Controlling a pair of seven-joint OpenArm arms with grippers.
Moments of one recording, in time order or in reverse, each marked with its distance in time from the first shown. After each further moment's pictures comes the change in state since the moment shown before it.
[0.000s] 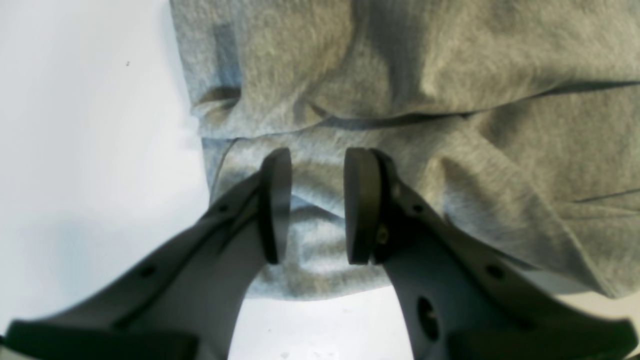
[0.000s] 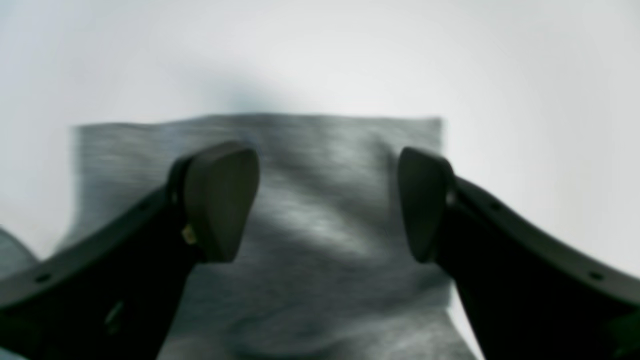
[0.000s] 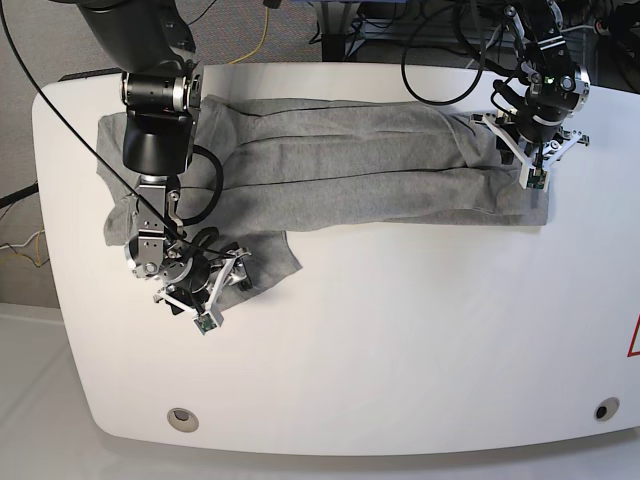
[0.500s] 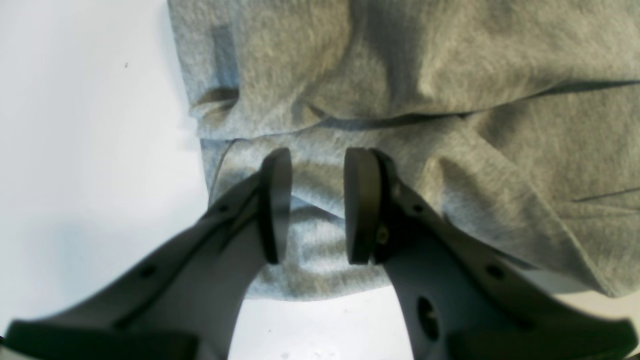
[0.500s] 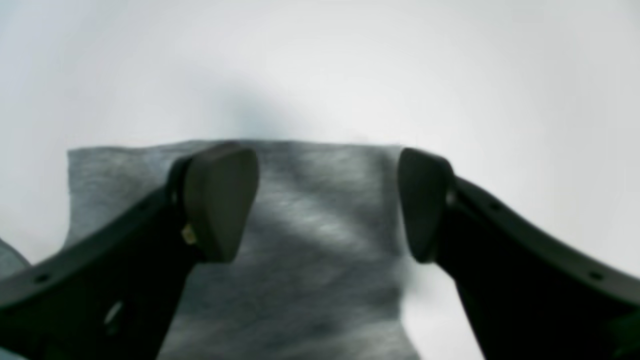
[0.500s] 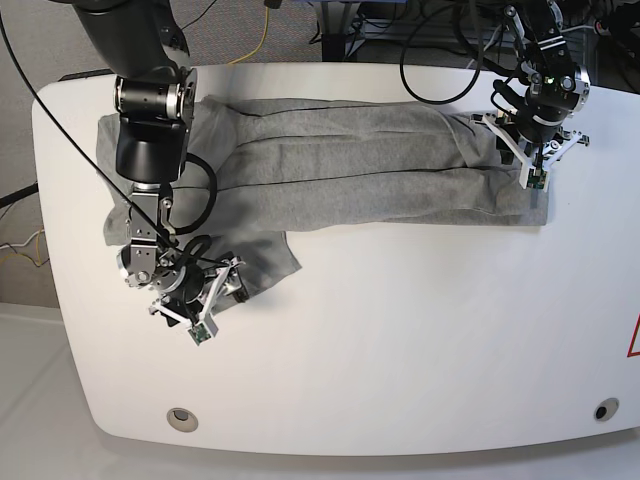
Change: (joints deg) left arm -0.1 0.0 0.0 0.0 0.0 0.0 0.0; right arm 1.7 1.6 -0.1 -0.3 0.2 0.4 2.2
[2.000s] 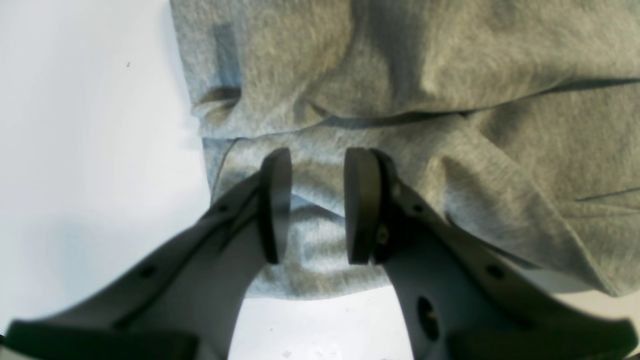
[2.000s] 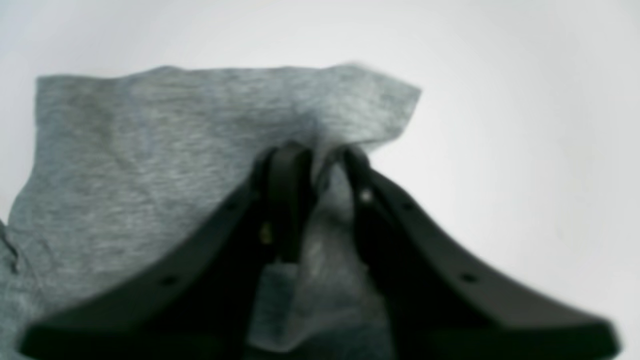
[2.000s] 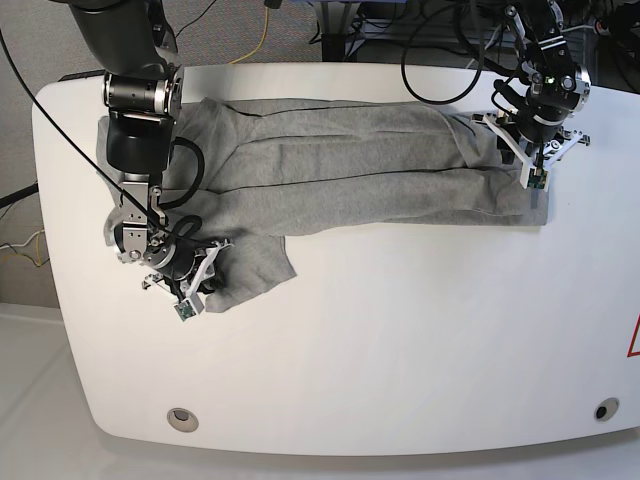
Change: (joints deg) left arm 0.1 -0.1 -0.1 0.0 0.0 0.0 0.0; right arm -1.6 2.5 0.1 -8.7 0.3 -0.2 8.6
